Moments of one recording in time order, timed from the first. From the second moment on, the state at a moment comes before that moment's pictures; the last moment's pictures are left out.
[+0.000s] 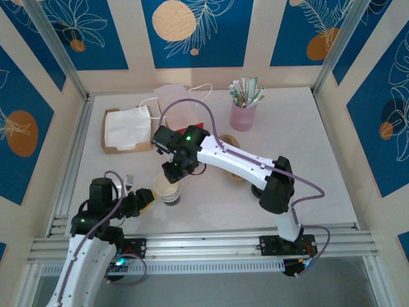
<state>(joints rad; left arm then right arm) -0.11 0.37 0.39 -0.83 0.77 -0.81 1.07 2.00 2.00 -1.31 -0.05 0.41</state>
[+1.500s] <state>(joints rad) -0.11 0.37 0.38 -0.80 0.76 -0.81 1.02 2.03 2.05 -1.34 -0.12 0.41</state>
